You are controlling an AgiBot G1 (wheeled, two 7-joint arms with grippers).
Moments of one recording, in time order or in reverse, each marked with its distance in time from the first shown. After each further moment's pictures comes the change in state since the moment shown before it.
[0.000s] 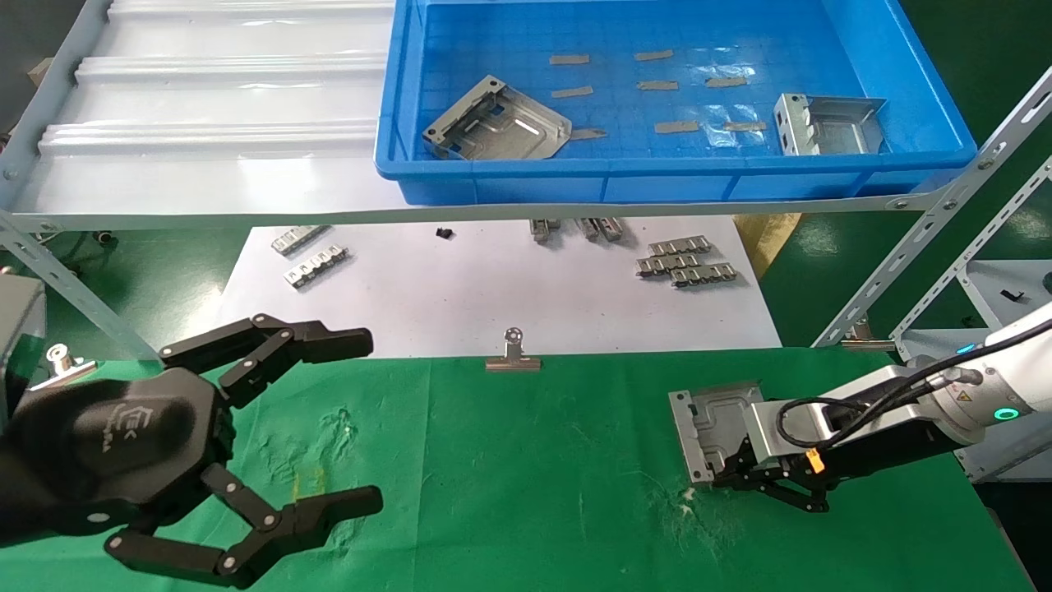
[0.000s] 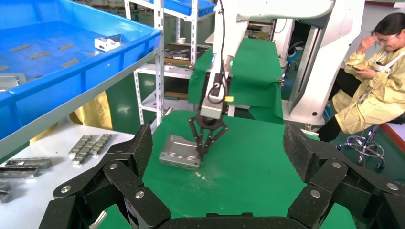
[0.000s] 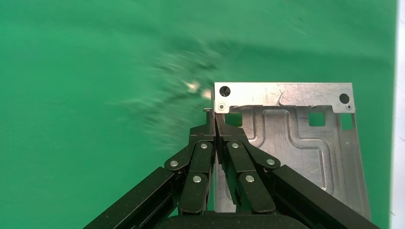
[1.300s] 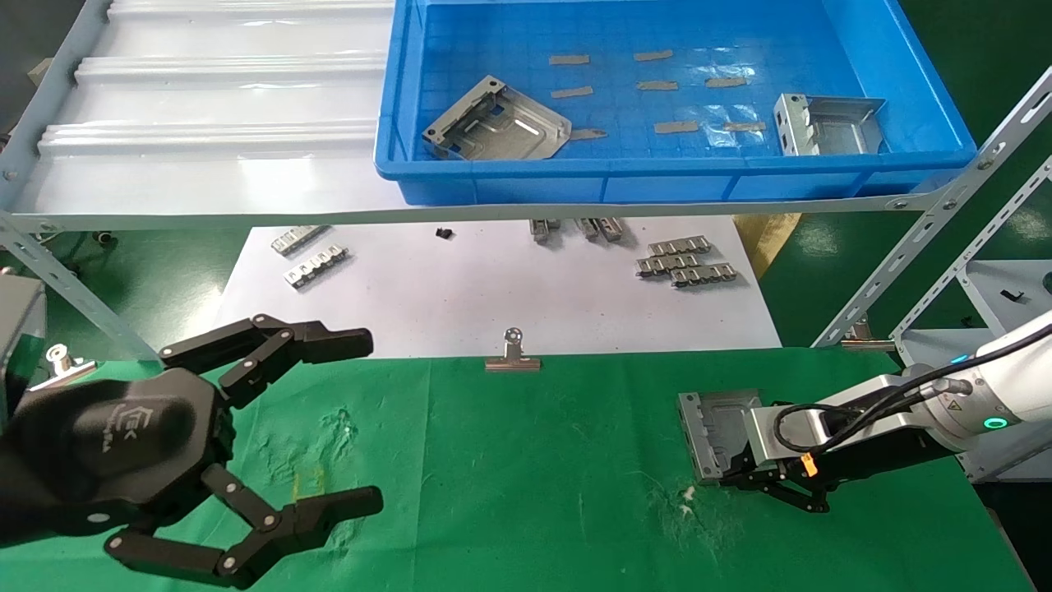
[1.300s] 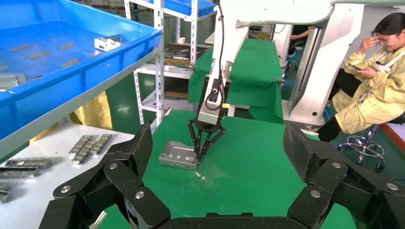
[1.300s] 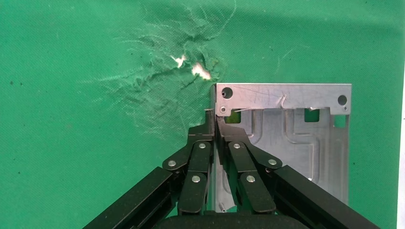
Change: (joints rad) left arm 0.000 0.000 0.000 0.000 0.000 0.000 0.000; right arm -0.036 -0.028 0.002 -0.078 0.001 0.018 -0.032
